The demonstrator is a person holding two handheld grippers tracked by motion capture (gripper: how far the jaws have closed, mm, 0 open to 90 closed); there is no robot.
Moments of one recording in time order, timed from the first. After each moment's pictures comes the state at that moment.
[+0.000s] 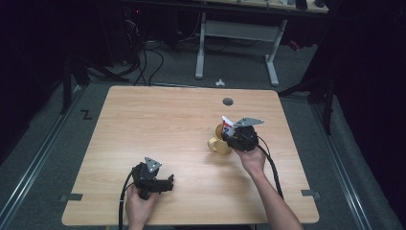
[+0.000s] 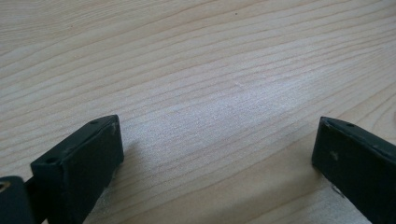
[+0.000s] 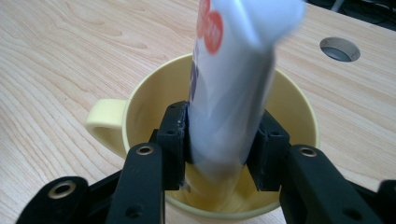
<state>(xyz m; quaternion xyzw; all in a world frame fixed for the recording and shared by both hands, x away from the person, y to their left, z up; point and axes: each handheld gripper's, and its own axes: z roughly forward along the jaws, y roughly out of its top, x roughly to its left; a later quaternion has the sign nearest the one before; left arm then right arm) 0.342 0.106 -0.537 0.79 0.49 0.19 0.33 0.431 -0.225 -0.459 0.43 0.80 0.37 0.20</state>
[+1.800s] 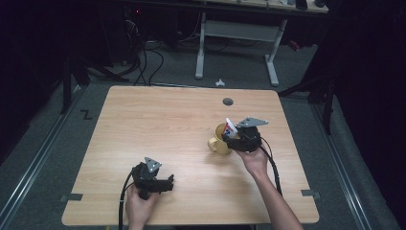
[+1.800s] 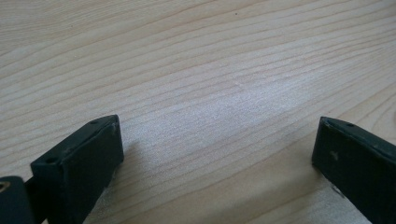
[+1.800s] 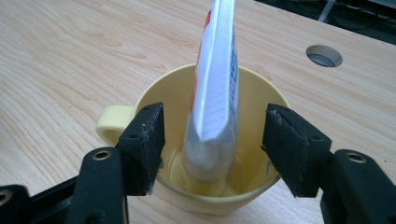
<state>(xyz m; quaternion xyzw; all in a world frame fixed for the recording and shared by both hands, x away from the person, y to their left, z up) 0.342 0.106 -0.537 0.79 0.49 0.19 0.33 0.421 -0.229 -0.448 0.44 0.79 0.38 0.22</state>
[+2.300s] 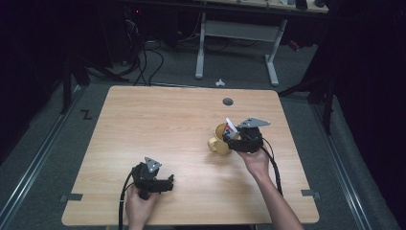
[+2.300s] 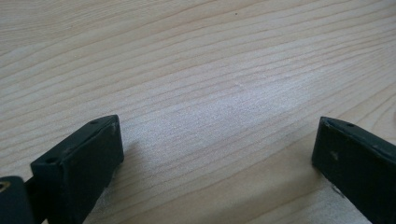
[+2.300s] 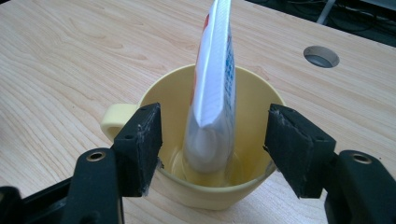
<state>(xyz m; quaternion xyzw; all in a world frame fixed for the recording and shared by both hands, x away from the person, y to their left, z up) 0.342 0.106 -0.537 0.79 0.49 0.19 0.33 0.416 -0.232 -0.445 0.44 0.78 0.39 0.22</state>
